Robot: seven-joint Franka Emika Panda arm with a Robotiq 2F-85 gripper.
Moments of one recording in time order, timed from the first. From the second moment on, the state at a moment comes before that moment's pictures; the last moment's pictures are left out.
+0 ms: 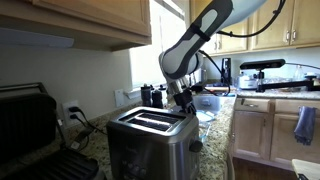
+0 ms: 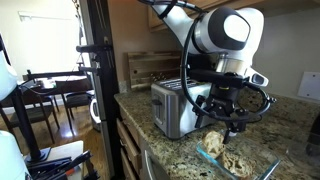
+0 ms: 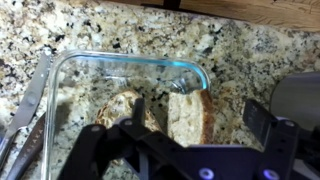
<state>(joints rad) -0.12 0.28 -0.09 -1.99 -0.09 1.96 -0.31</state>
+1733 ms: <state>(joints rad) -0.13 0.34 -0.10 -1.94 -0.09 1.96 -0.31</state>
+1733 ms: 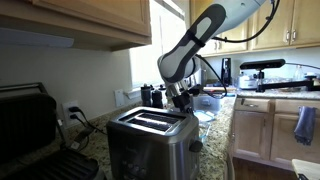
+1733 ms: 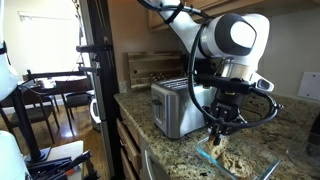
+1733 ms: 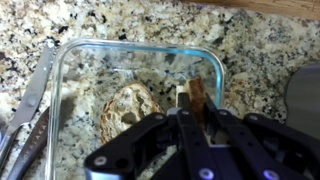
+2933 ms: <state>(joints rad) -0.13 0.18 -0.08 -2.07 -0.09 1.97 -0.31</state>
